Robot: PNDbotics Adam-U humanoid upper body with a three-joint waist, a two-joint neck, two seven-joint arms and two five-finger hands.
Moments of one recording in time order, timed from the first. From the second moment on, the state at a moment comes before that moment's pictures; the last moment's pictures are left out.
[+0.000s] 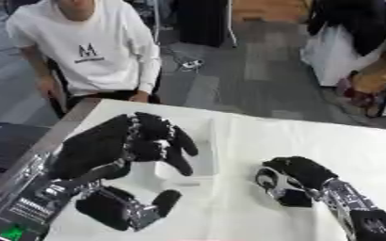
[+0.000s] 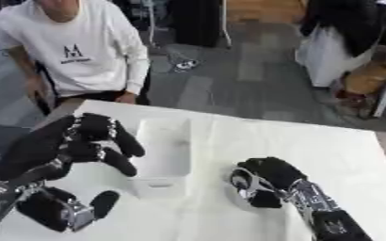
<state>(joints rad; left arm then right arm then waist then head) -0.39 0.66 -0.21 -1.99 -0.43 -0.62 -0.11 -0.93 -0.15 0.07 -0.64 1.53 -0.41 0.03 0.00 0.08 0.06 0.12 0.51</state>
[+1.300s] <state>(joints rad) -0.39 0.65 -0.21 -1.99 -0.43 -0.62 -0.11 -0.93 -0.15 0.07 -0.64 1.55 -0.37 -0.07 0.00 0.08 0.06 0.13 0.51</state>
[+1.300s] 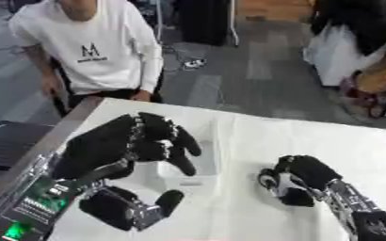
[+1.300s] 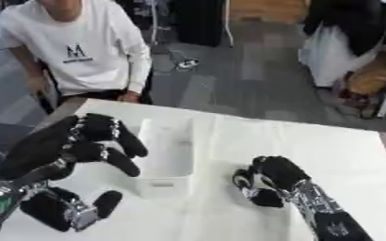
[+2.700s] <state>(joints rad) -0.40 0.65 -0.21 -1.99 -0.43 -0.62 -0.11 -0.92 -0.15 0.06 -0.63 1.55 -0.35 -0.32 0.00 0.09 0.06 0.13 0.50</state>
